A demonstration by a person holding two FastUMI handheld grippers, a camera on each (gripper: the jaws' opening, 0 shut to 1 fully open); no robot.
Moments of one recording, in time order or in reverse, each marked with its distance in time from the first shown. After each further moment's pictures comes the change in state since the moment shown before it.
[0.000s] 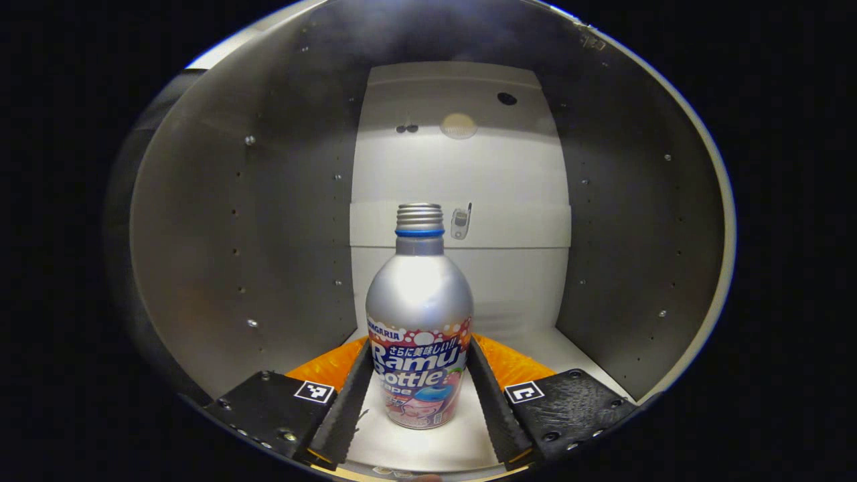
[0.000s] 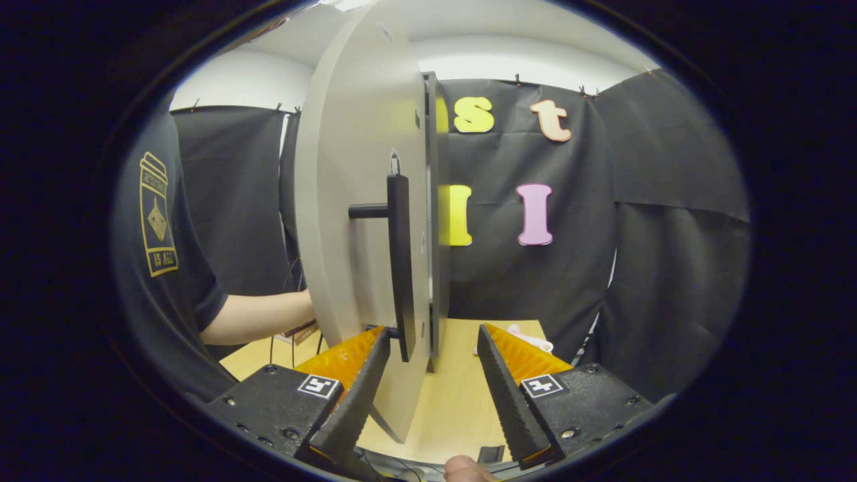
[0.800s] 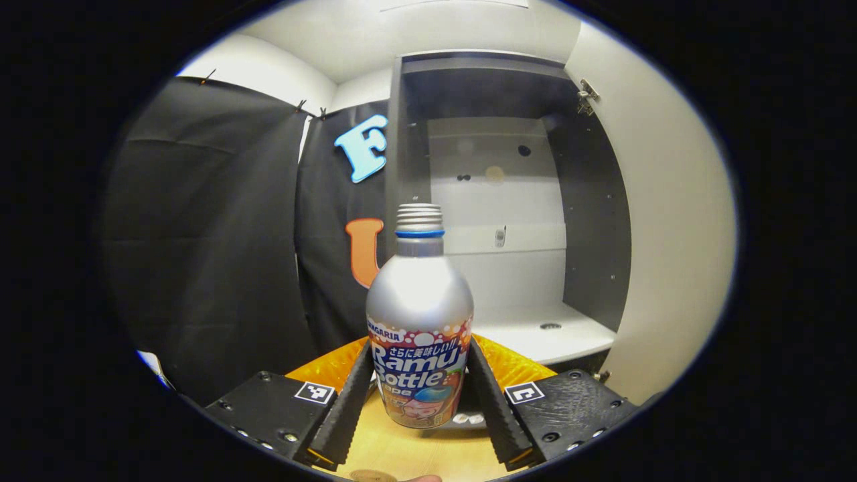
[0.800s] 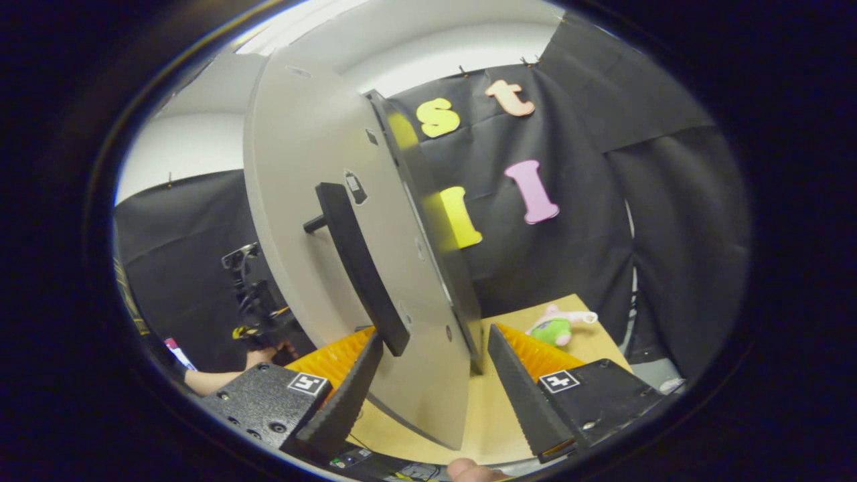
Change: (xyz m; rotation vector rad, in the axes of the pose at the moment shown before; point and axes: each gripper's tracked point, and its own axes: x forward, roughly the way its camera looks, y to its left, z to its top) left arm -0.212 0.123 -0.029 0.020 -0.048 0.095; right arm -0.002 -0.009 -0.017 0.300 -0.090 0.004
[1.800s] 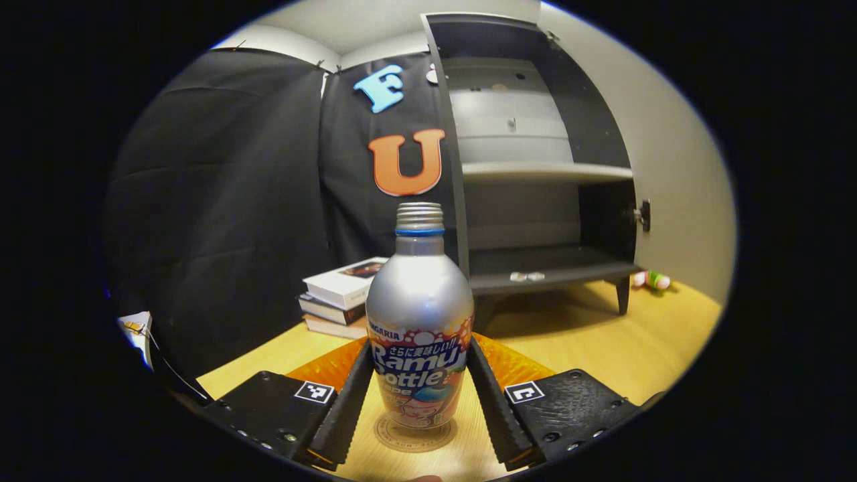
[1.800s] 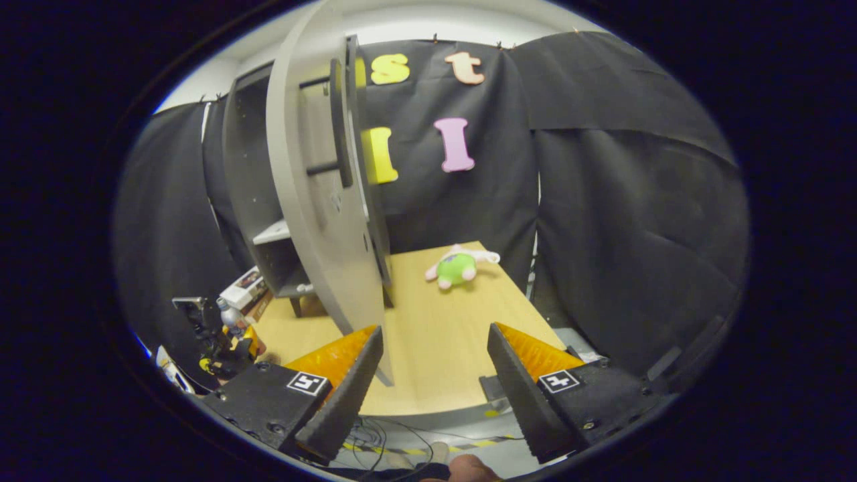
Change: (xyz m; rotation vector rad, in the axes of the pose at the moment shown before) left arm -0.052 0.061 -0.289 0.066 0.192 0.033; right arm -0.059 -0.038 -0.124 -0.125 0.270 -0.418
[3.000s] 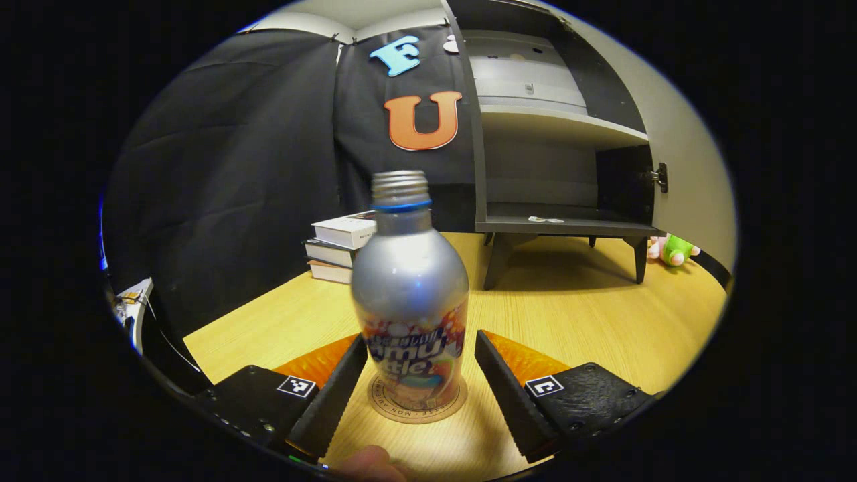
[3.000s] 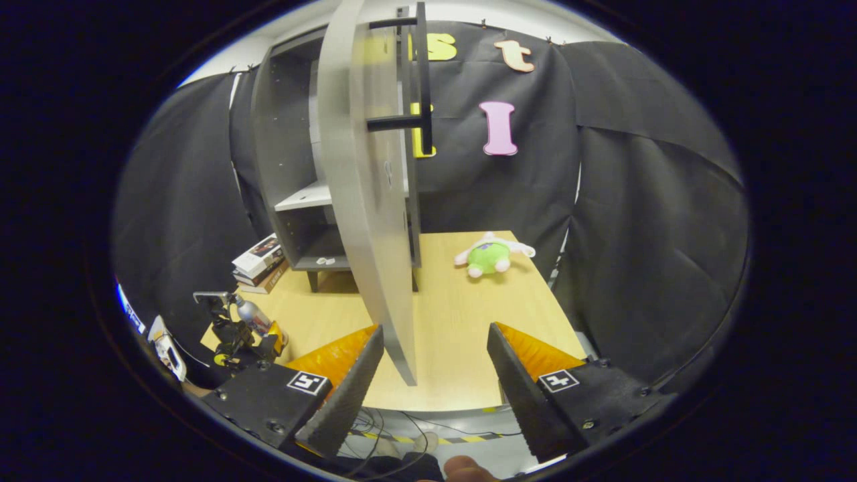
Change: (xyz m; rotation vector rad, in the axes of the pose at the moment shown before) left arm -0.010 0.005 -0.046 -0.049 0.110 0.034; right arm 0.028 0.049 0.010 -0.099 0.068 0.097
